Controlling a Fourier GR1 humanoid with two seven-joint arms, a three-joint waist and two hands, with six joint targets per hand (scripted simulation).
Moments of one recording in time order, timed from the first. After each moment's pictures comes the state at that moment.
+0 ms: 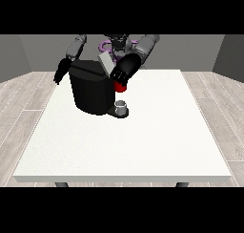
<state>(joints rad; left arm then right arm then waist) -1.28 0.49 0.11 -0.63 -0.84 -0.28 -0.20 -0.48 -0.07 -0.04 -1.30 0.18 -0.20 0.02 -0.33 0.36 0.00</state>
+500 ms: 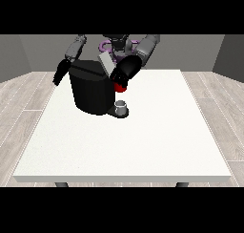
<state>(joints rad) -1.29 0.51 0.10 -0.64 -0.87 -0.24 -0.27 -0.49 -0.08 -0.05 -1.31 0.18 -0.19 0.02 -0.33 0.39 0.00</state>
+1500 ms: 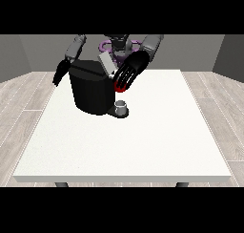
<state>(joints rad) -1.28 0.53 0.09 -0.63 -0.92 -0.21 -0.28 -0.47 -0.10 -0.07 -1.26 0.19 -0.20 0.02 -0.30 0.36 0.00</state>
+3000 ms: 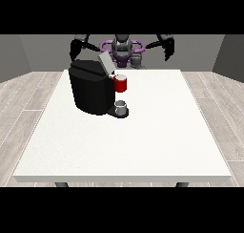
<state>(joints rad) -0.55 0.03 0.37 -0.69 -0.41 -0.30 -0.32 -0.13 -0.08 -0.12 -1.19 0.10 -0.13 -0.03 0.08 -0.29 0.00</state>
